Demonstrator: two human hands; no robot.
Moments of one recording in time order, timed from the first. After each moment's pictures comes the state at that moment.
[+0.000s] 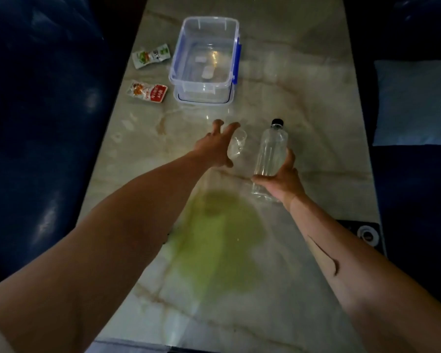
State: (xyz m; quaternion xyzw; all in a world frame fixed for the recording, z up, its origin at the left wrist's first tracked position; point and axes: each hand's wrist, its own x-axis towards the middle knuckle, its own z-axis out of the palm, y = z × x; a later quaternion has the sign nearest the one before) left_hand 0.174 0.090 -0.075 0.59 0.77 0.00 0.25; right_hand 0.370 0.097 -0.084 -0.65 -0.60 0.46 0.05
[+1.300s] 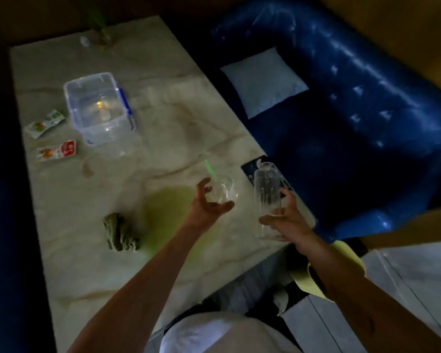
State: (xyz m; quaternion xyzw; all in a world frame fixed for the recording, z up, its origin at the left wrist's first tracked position) left_hand 0.325 -0.104 -0.038 0.49 0.58 0.32 0.57; right_hand 0.547 -0.157 -0.005 -0.74 -0.34 0.53 0.26
